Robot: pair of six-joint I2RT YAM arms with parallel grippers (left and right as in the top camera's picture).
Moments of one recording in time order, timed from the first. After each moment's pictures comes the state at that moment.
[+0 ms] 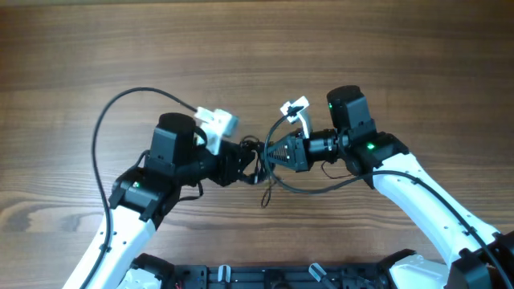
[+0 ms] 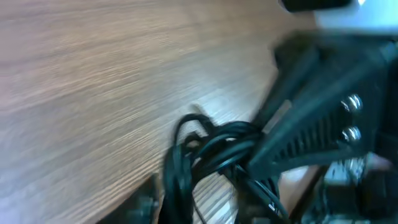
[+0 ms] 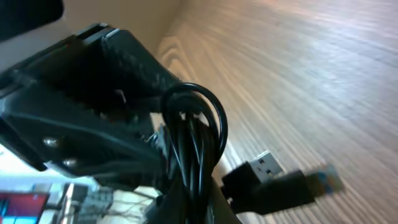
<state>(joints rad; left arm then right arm) -0.38 1.05 0.78 -0.49 0.51 -0.22 0.42 1.40 0.85 -0.24 -1.01 0.28</state>
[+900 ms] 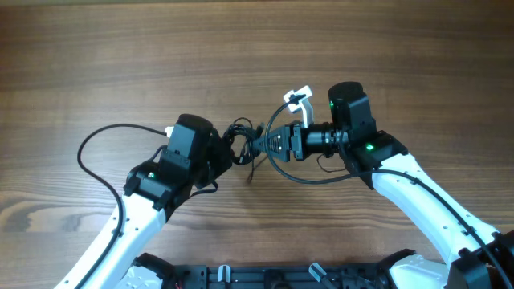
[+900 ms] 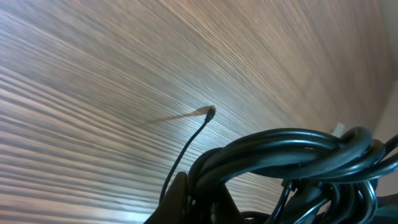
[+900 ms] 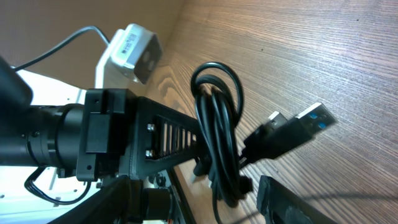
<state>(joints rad) -0.44 1.13 0.79 -0.60 0.15 -1.07 0.42 1.40 0.84 -0.10 -0.93 0.49</state>
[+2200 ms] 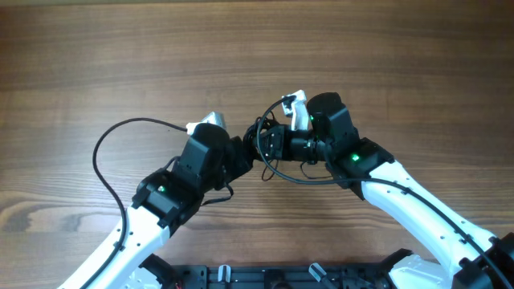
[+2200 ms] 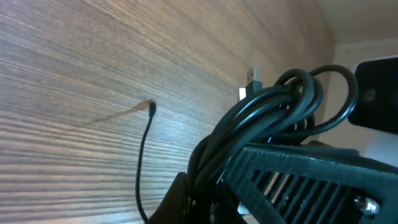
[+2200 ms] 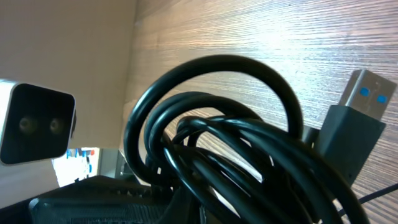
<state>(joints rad) -0.60 1.08 0.77 -0.44 0.15 -1.09 0.55 1.39 0.84 -0.11 -0.60 0.79</state>
